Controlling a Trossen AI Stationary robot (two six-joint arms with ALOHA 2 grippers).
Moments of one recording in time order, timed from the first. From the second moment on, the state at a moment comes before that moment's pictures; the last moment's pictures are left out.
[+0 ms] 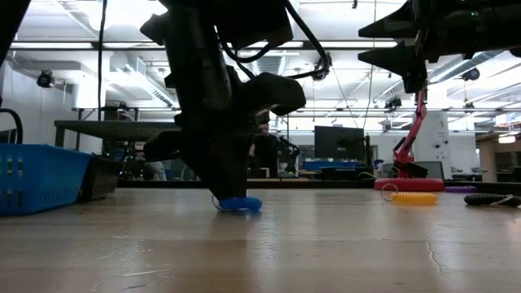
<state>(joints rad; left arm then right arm) -0.25 2.06 1.34 -0.57 -0.03 -1.16 0.24 0.91 0.24 0.71 0.54 0.39</state>
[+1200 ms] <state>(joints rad) -0.32 1.60 1.34 -0.92 -0.02 -1.41 0.24 0.91 0.24 0.71 0.54 0.39</state>
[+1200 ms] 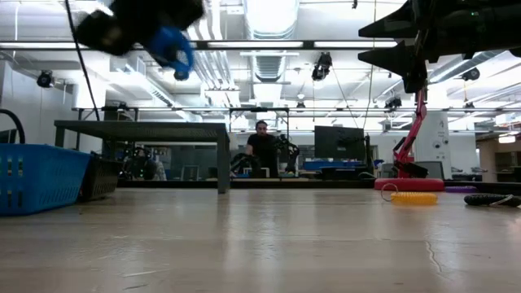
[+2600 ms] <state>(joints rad) -0.87 1.55 0.87 -0.56 0.10 -2.05 0.24 0.91 0.24 0.71 0.54 0.39</state>
